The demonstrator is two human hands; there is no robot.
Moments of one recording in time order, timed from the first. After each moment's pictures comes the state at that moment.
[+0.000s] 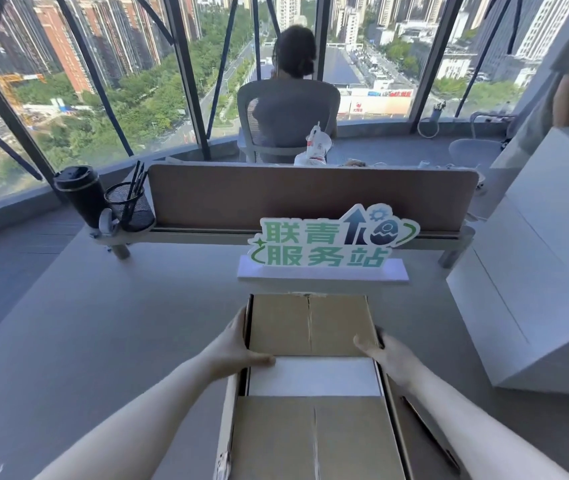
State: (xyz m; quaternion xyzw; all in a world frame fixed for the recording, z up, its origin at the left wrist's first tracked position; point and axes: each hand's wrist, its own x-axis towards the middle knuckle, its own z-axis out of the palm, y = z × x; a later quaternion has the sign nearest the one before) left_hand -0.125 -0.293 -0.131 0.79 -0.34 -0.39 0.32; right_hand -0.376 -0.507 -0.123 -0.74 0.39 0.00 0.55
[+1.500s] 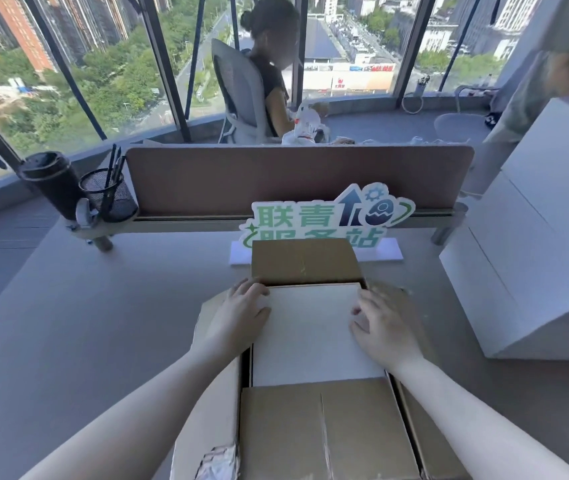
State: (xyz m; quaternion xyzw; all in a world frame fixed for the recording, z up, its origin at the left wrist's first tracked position) left_hand -0.134 -0.322 -0.093 0.86 -0.47 -0.10 0.16; right_hand -0.352 -0.493 -0.128 -0.90 0.36 -0.07 0.23
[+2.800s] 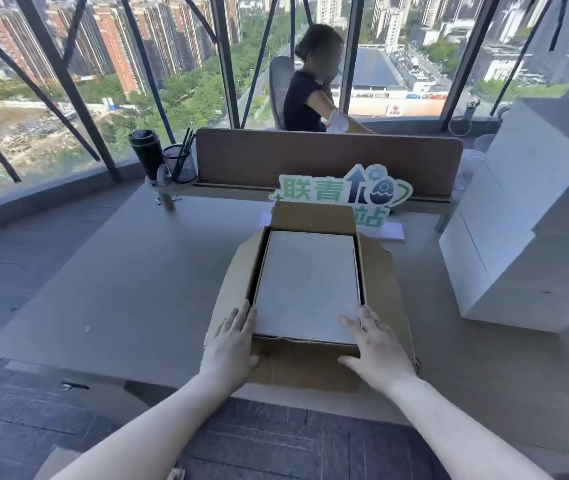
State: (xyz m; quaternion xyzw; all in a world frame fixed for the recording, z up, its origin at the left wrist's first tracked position) left_hand -0.321 -0.153 -0.121 0.92 -0.39 -0.09 0.06; right_hand -0.500 -0.370 -0.119 -0.96 0.24 0.04 0.15
